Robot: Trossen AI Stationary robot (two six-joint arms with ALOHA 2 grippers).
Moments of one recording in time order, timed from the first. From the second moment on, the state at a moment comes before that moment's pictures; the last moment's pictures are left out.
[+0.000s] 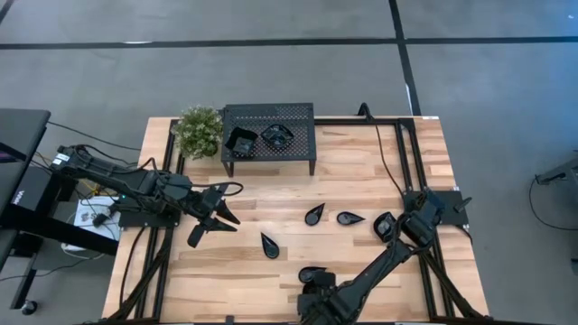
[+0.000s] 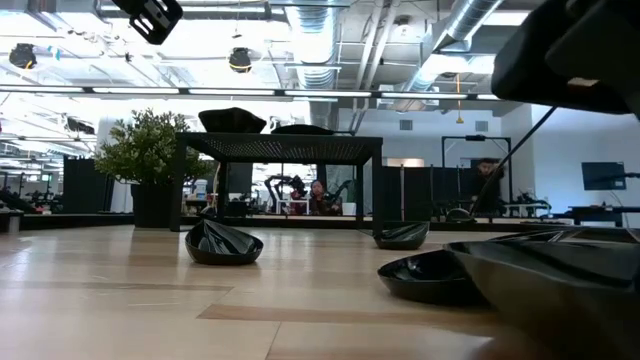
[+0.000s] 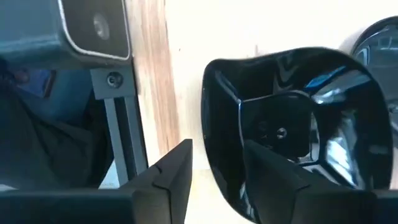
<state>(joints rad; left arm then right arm) -0.32 0.80 0.60 -0.10 0.10 -0.21 0.73 2.31 1.92 -0.97 0.10 0.81</state>
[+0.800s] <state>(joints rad) -0.32 0.80 0.60 -0.09 0.10 -0.19 0.65 2.29 2.17 -1.03 0.32 0.48</state>
